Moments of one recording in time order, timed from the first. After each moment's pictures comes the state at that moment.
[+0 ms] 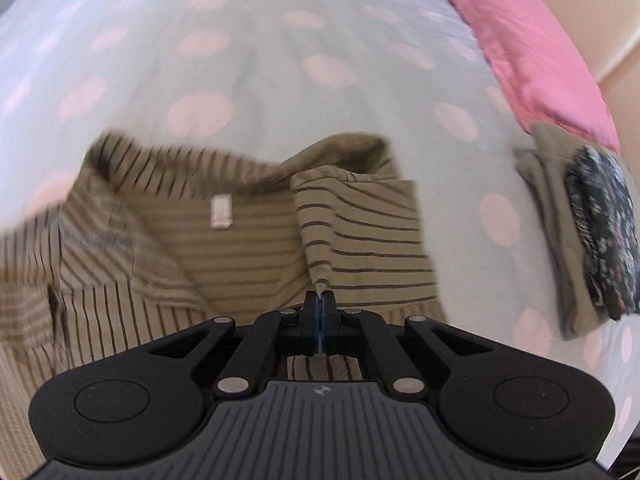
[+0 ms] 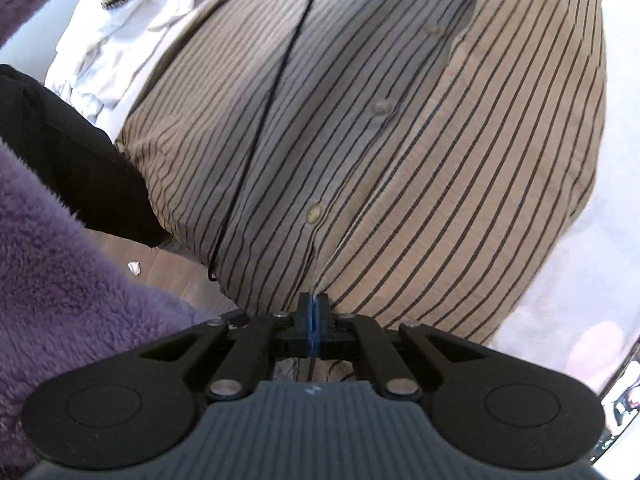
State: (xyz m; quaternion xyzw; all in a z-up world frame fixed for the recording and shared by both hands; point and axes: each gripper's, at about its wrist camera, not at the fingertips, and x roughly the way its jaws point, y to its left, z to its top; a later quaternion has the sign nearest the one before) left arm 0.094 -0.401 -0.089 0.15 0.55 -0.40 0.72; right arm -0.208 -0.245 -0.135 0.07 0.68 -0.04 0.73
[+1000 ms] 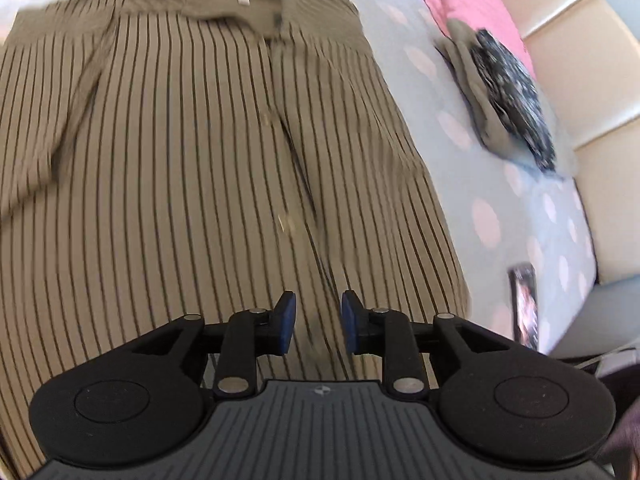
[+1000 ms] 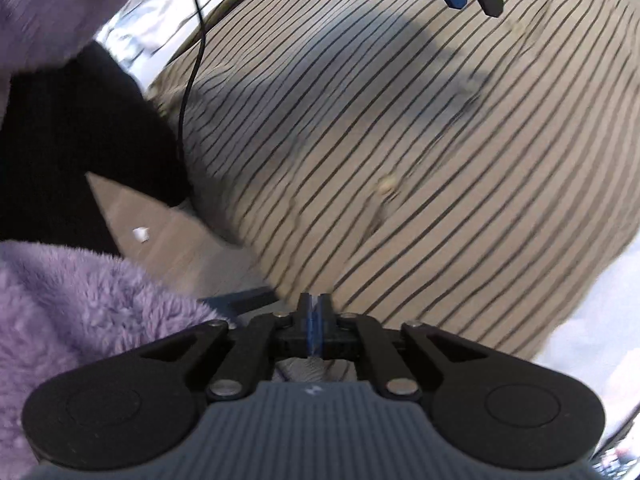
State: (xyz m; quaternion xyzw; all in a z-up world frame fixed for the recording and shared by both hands) left arm -0.063 -0.165 -0.085 0.10 0.60 -0.47 0.64; right arm -0.249 -0.181 -0.159 0.03 0.68 0.04 0.74
